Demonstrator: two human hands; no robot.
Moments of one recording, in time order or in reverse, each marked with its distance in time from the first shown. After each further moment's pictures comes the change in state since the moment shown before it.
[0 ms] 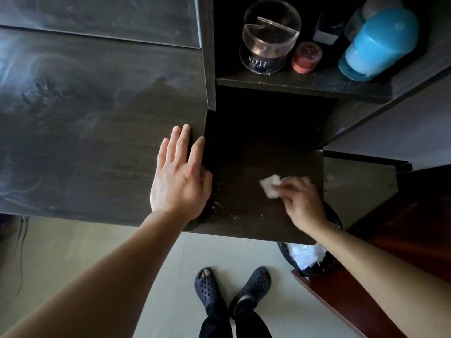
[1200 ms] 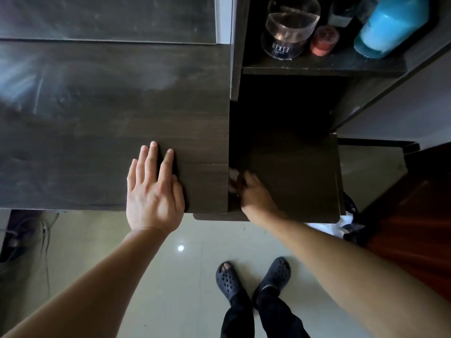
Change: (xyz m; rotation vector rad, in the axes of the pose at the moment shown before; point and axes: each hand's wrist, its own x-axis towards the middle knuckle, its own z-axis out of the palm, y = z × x) left_hand -0.065 -0.085 -0.018 0.069 0.103 -0.078; right_hand 0.009 -0.146 0.073 0.119 -0.252 0.080
